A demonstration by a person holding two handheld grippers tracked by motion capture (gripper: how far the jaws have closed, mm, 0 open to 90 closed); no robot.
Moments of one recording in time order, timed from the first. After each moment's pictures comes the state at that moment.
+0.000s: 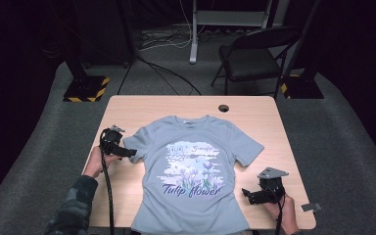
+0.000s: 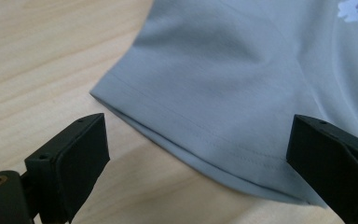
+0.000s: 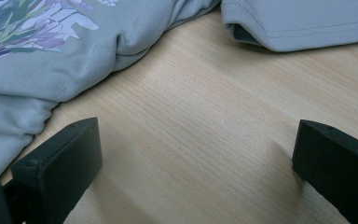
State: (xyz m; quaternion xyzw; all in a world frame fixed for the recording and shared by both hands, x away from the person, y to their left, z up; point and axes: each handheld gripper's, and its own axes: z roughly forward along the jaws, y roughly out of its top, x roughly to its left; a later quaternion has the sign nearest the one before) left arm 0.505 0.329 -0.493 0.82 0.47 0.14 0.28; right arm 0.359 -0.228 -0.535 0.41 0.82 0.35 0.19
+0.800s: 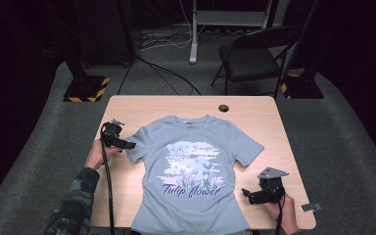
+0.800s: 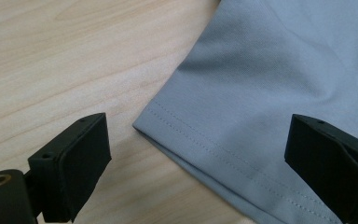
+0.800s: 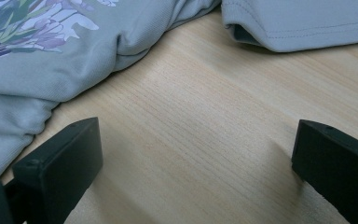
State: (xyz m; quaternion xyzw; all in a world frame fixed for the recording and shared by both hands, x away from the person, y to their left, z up) left arm 0.539 0.337 -0.501 0.82 0.50 0.13 0.27; right arm 0.359 -0.228 -0.535 0.41 0.82 0.35 0.18
